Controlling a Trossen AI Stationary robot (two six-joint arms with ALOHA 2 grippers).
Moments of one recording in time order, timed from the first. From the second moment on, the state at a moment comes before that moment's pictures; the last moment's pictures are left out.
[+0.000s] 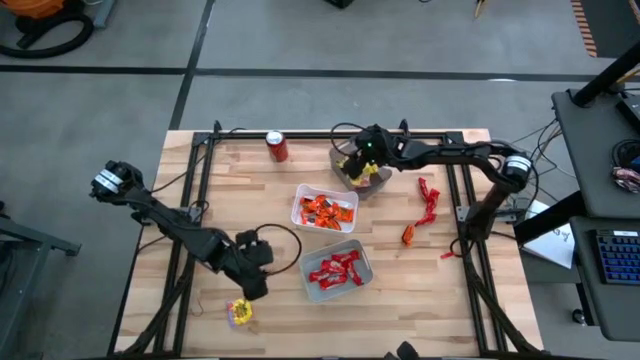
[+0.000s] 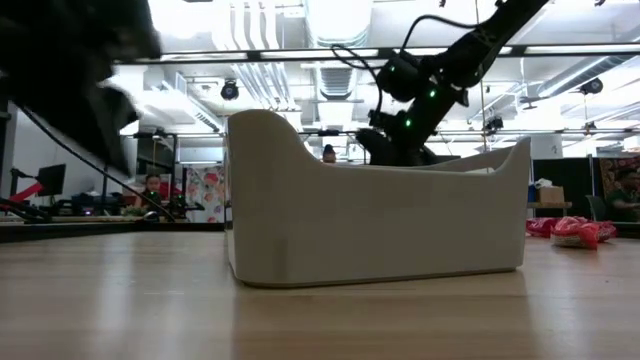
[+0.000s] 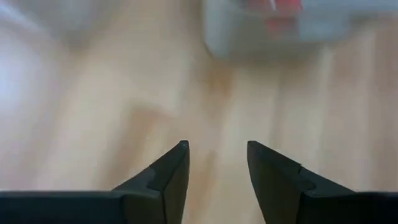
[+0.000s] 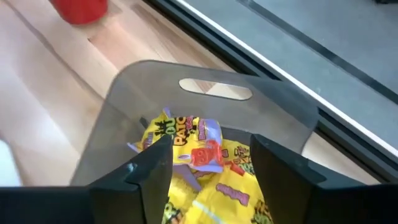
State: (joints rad) left arm -0.57 1.38 0.76 -0.45 -0.34 -0.78; right arm -0.51 1.68 1.01 -0.07 0.18 0.18
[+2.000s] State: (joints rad) left arm -0.56 1.38 0.76 -0.53 -0.23 -0.54; right arm 0.29 1.44 0.78 -0.95 0.22 1.47
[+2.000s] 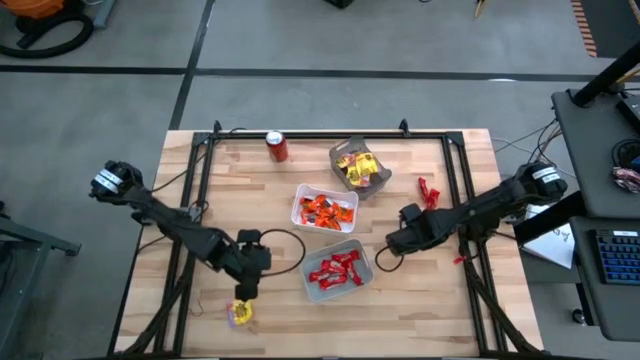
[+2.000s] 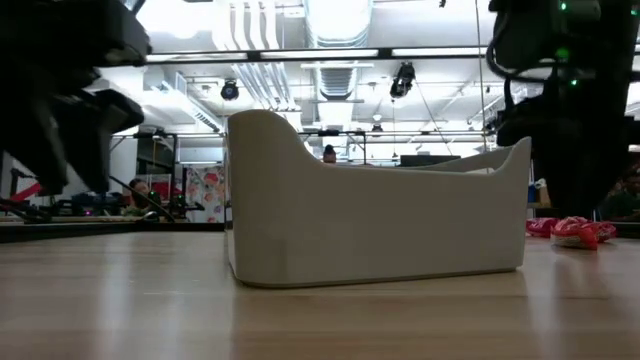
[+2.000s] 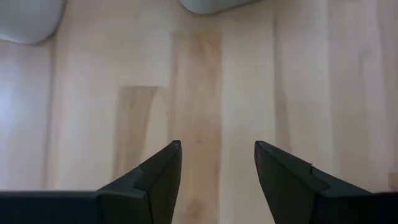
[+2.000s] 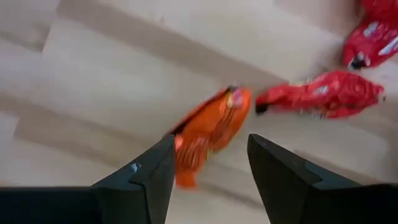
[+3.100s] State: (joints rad) left arm -0.48 1.38 0.76 -0.50 -0.27 -0.52; right arm 0.29 1.35 0.82 -0.82 0.27 1.16
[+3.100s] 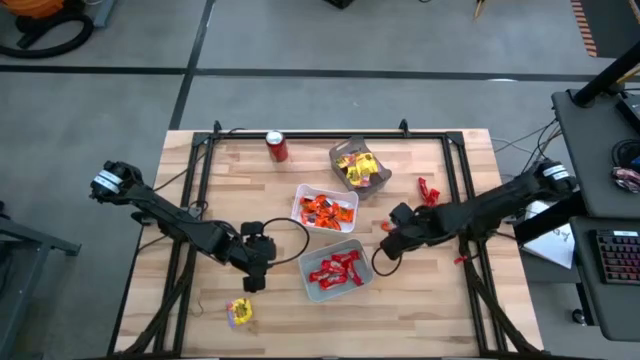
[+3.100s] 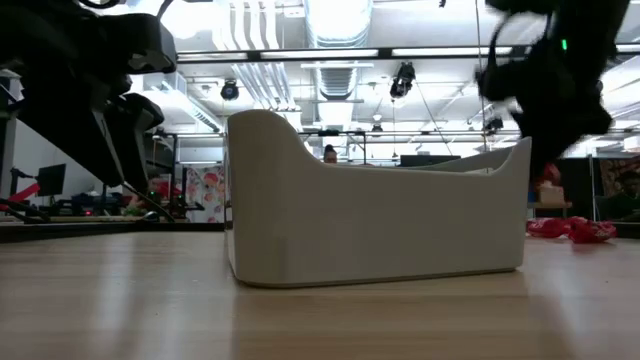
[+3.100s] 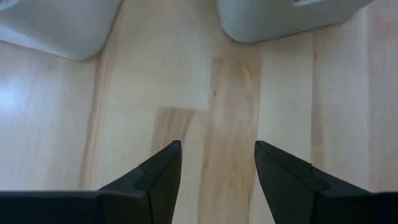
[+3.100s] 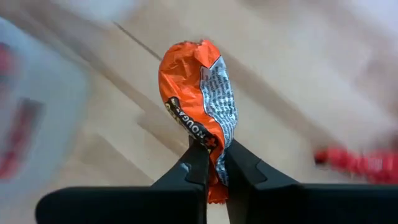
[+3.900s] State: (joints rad) left arm -0.54 1.38 0.98 -0.84 -0.22 -0.61; right arm 0.11 1.48 1.03 -0.42 0.42 0.28
